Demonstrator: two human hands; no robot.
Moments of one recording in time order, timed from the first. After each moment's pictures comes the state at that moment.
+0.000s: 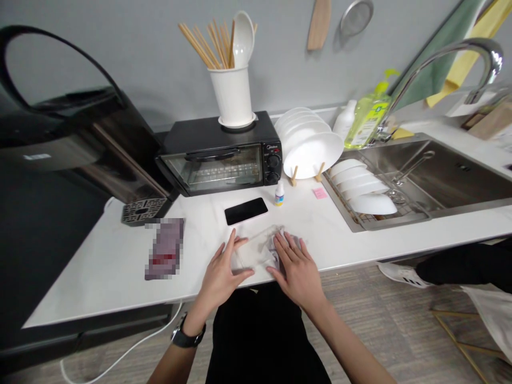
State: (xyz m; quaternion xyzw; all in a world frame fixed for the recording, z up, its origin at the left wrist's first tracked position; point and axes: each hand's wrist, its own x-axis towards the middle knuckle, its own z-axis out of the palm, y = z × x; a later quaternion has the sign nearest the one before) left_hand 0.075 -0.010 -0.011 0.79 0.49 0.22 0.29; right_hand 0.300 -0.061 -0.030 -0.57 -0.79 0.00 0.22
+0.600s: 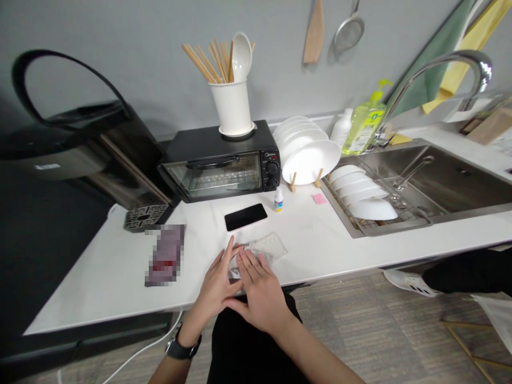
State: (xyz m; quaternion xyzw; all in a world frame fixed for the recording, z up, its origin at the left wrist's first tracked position) left_hand 0.069 -0.009 -0.014 0.81 0.47 0.22 0.28; right_hand 0.250 -0.058 -0.028 -0.50 -0.83 0.04 0.23
